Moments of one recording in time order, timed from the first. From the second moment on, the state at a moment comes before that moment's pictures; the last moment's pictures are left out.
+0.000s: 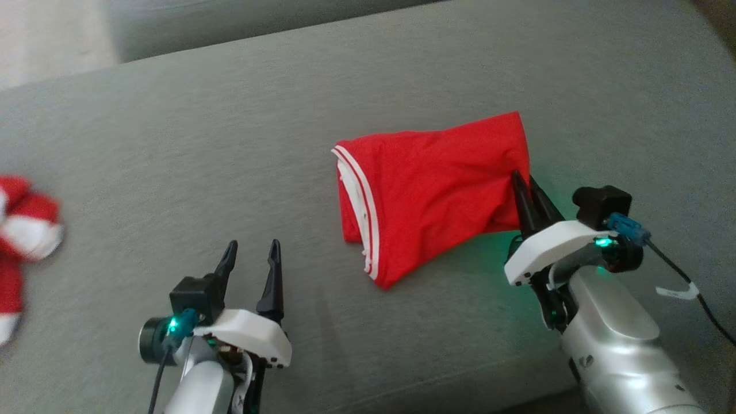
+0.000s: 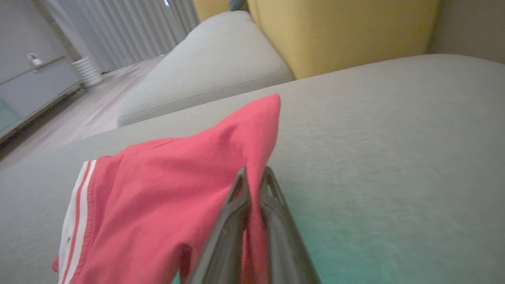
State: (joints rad) left arm -0.13 0.04 -0.31 0.37 -0.26 0.09 -0.25; right arm -0.53 -0.05 0.24 0.89 0.34 0.12 -0.25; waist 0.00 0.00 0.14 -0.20
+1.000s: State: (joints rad) left arm -0.23 0.04 -0.29 0.39 -0.17 0.02 -0.25; right arm -0.81 -0.16 0.03 0.93 0.13 0.12 -0.21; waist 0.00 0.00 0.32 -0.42
